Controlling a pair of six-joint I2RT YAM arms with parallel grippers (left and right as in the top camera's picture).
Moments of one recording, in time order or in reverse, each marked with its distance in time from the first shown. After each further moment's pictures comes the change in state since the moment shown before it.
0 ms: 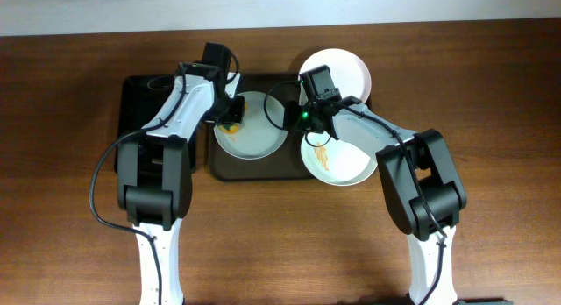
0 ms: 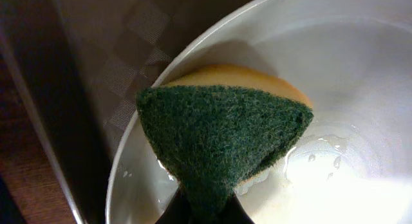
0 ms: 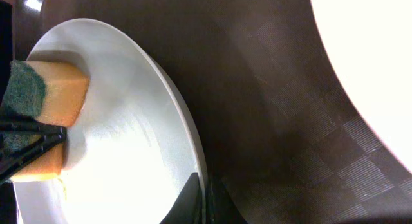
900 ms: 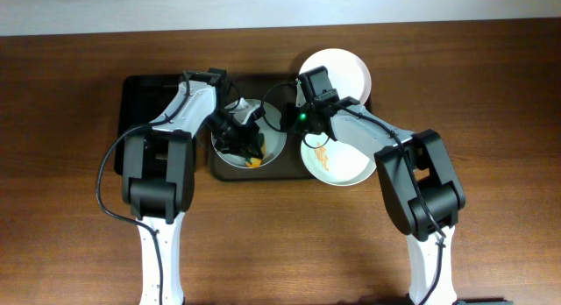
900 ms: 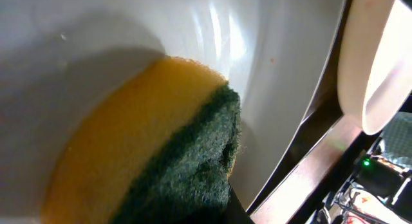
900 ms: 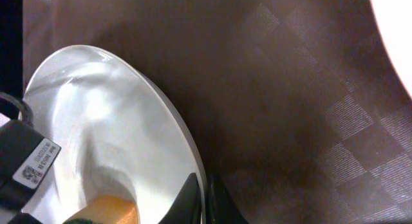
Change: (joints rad) left arm 0.010 0.060 -0.030 -0.288 0.566 0.252; right arm 0.009 0.002 0.000 0.003 -0.025 -0.014
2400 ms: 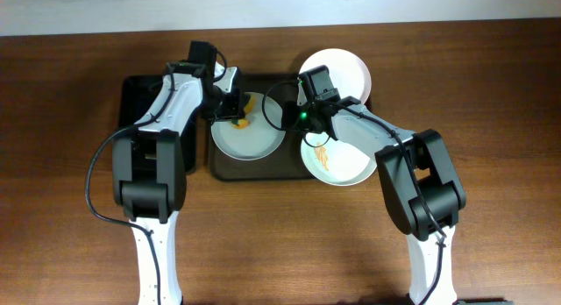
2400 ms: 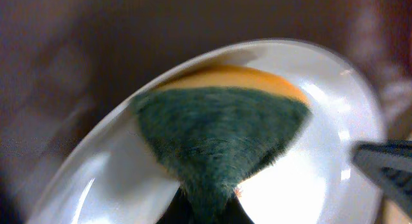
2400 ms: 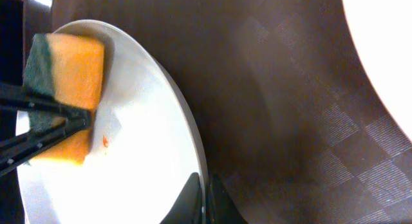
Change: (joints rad) left arm 0.051 -0.010 0.074 0.330 -0.264 -0.275; right arm -0.005 0.000 0.000 0.008 0.006 0.011
